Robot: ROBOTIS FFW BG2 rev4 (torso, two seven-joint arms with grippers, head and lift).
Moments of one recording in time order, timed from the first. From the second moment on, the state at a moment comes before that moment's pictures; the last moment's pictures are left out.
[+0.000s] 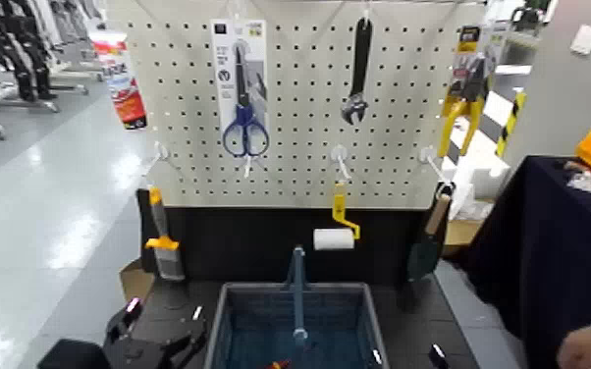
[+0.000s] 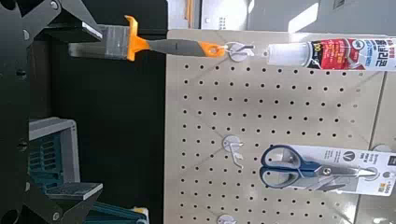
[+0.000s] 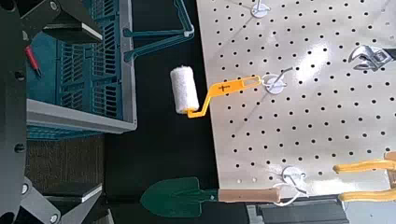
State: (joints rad) left arm 0.38 0.02 0.02 -1.89 0.10 -0.09 -0.20; right arm 0.45 -0.12 0.19 -1.84 -0.17 -0.14 -0.02
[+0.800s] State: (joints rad) left arm 0.13 0.07 0.26 -1.94 0.19 0.22 -0.55; right arm 0.45 -0.12 0.19 -1.83 -0.19 -0.13 -0.02
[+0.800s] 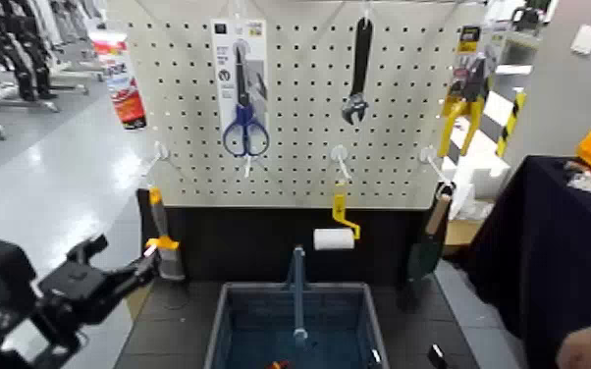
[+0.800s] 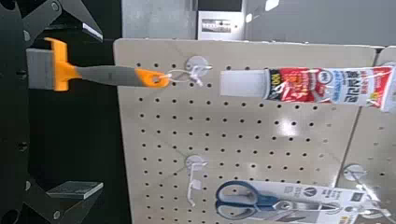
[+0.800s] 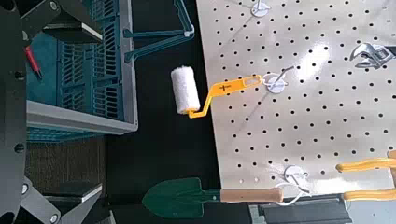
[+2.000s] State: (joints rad) left arm -0.22 0.23 0.39 -1.80 0.24 0.44 -0.89; right arm 0.41 -0.14 0.22 -1.82 -0.23 -0.13 -0.01
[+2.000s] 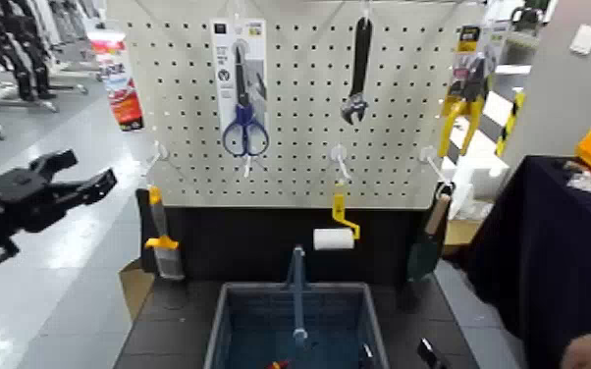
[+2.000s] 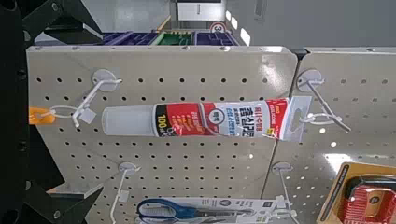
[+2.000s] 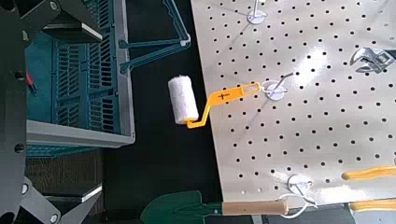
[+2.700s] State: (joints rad) left arm -0.40 0.30 0.29 -1.66 0.22 0.42 -1.00; right arm 0.40 -0.14 0.22 -1.81 -0.23 -0.12 0.01
